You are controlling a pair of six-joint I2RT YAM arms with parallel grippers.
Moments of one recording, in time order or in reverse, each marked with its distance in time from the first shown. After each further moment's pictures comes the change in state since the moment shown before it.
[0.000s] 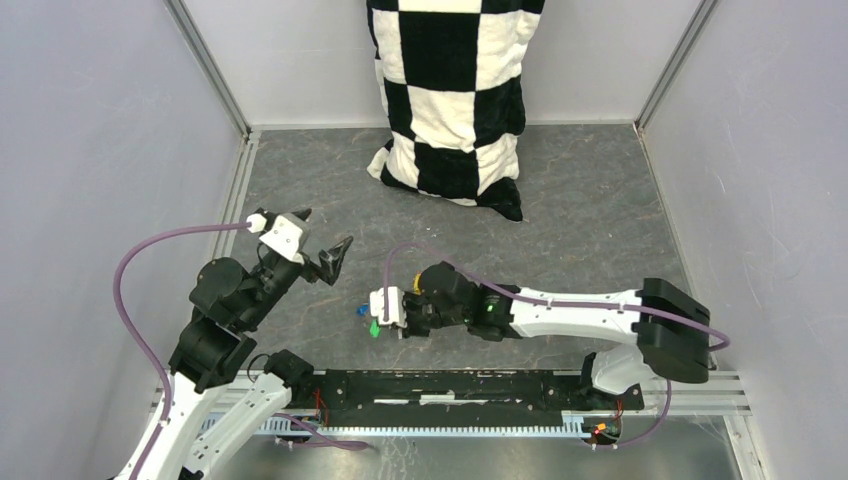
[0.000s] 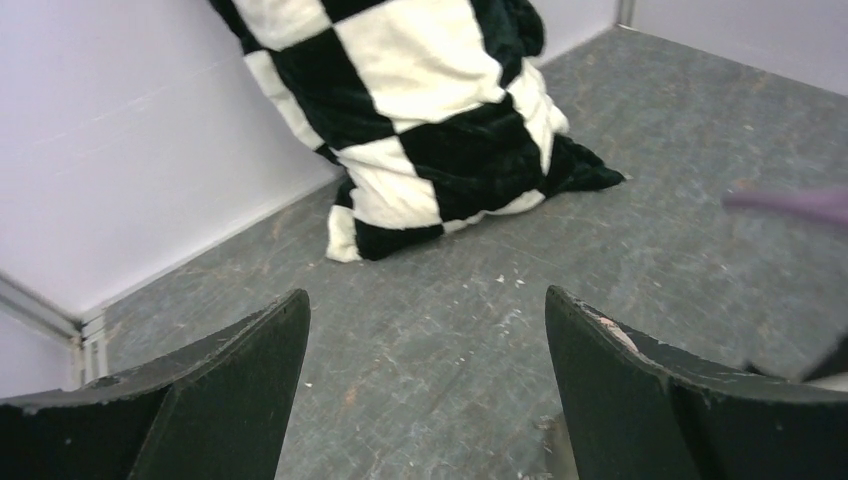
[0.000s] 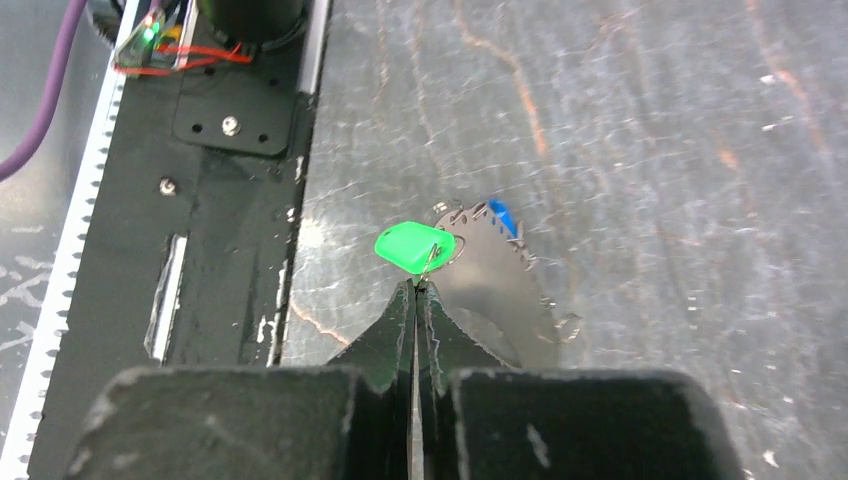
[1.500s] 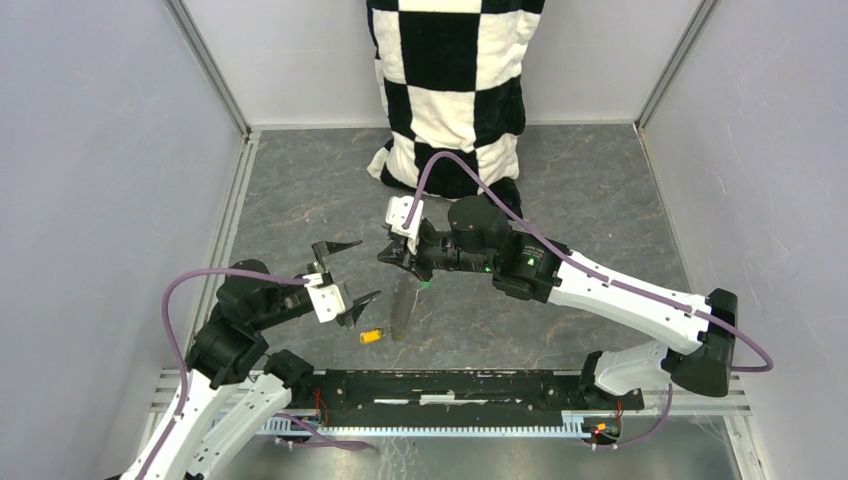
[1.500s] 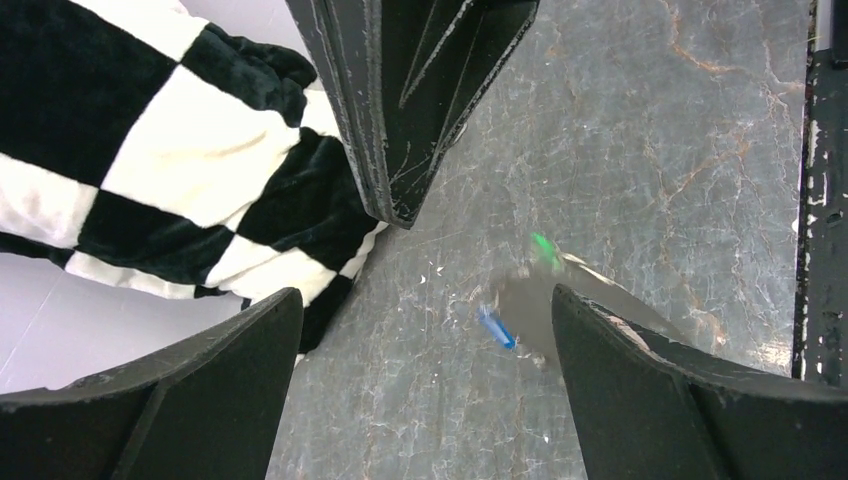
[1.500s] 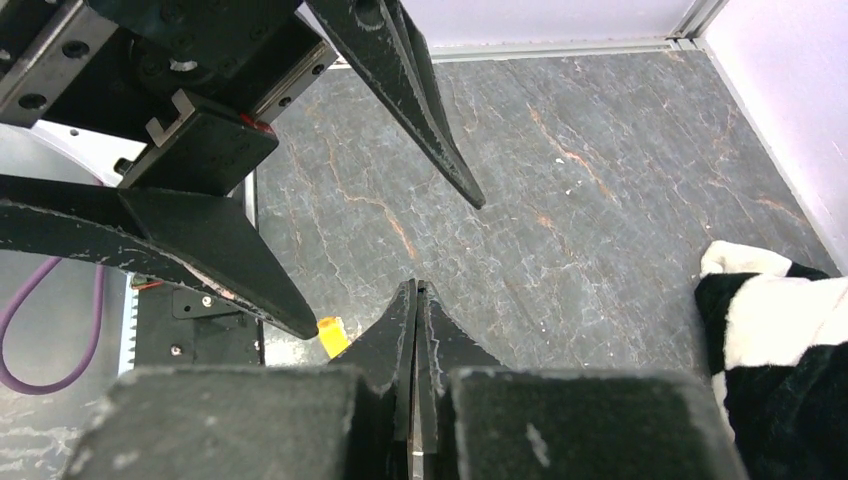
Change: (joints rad) left arm 0.000 -0.038 -0.132 -0.074 0.557 0.470; right arm -0.139 -0.139 0.409 -0.296 0.047 0.190
